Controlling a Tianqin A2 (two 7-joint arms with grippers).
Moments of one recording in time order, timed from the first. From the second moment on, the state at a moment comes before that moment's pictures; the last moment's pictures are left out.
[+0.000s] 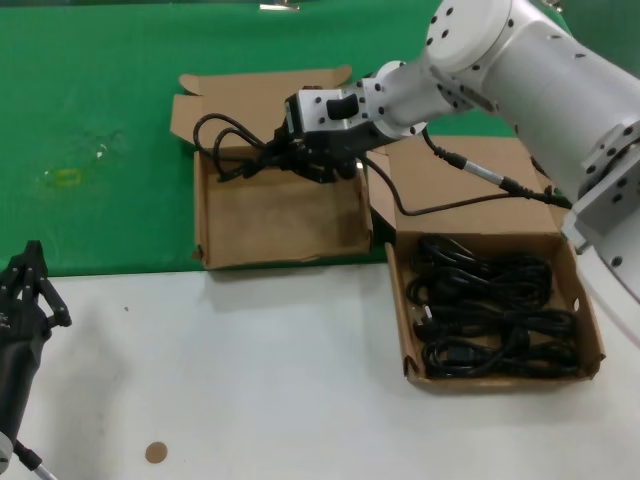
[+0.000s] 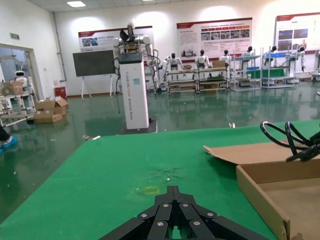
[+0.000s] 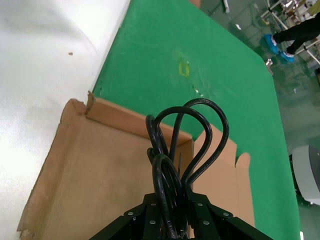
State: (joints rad) left arm 0.00 -0.30 1.60 -1.60 -1.80 0.00 0.00; right arm 1.46 0.01 -2.41 0.17 1.46 -0.81 -0.48
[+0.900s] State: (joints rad) left arm 0.00 -0.30 1.60 -1.60 -1.80 0.00 0.00; right arm 1.46 0.00 -2.74 0.17 1.77 -0.70 -0.49
